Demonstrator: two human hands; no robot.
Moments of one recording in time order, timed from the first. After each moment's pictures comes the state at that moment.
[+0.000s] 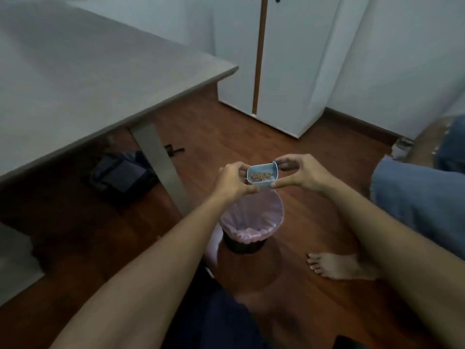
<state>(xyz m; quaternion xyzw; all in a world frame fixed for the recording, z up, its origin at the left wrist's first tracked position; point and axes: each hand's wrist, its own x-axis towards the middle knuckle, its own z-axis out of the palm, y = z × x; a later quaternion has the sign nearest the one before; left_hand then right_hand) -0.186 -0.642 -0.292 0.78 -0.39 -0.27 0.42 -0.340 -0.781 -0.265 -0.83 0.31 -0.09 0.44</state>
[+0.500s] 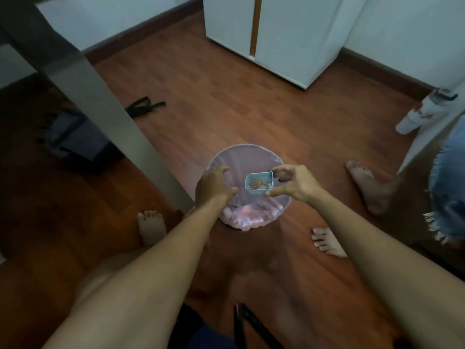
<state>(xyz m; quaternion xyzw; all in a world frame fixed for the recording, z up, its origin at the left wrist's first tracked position) -0.138 -0.679 -0.479 0.88 -0.33 -0.23 0.26 -0.306 -0.823 -0.461 -0.78 0.41 -0.03 0.47</state>
